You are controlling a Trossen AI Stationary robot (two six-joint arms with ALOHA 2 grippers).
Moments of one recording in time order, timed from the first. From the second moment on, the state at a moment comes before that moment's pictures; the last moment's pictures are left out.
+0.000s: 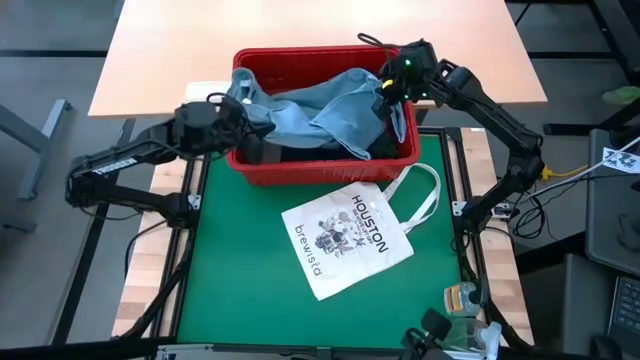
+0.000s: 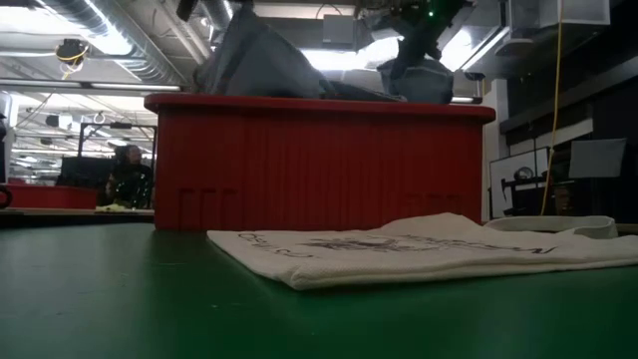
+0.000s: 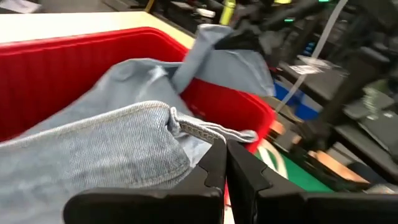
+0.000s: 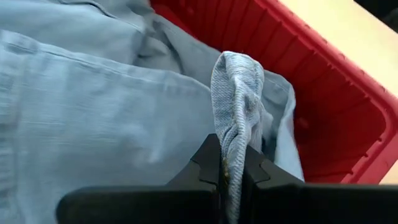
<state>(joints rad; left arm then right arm) 0.27 1.02 1.23 -0.50 -0.25 -0.42 -0.69 1.59 1.80 -0.92 0.04 -0.19</state>
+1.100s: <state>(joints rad) 0.02 0.99 1.23 -0.65 -0.20 -0.44 -0.69 1.59 1.62 -0.91 0.04 -0.19</state>
